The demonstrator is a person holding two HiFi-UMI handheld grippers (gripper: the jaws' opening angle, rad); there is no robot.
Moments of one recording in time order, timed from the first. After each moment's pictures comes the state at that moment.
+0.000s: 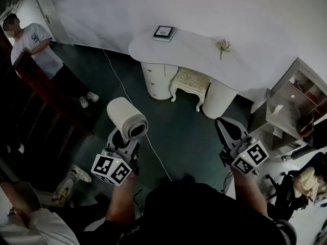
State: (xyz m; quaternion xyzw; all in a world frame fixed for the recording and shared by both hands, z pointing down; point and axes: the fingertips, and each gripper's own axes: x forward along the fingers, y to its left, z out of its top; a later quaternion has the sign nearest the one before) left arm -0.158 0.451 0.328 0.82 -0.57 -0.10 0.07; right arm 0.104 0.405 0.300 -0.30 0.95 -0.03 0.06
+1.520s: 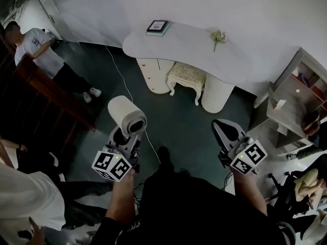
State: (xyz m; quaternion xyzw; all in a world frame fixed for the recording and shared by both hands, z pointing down) left arm -0.025 0.433 0.353 0.80 -0.59 -0.08 0.10; right arm 0.230 0.393 0.342 -0.25 0.96 -0.07 0.07
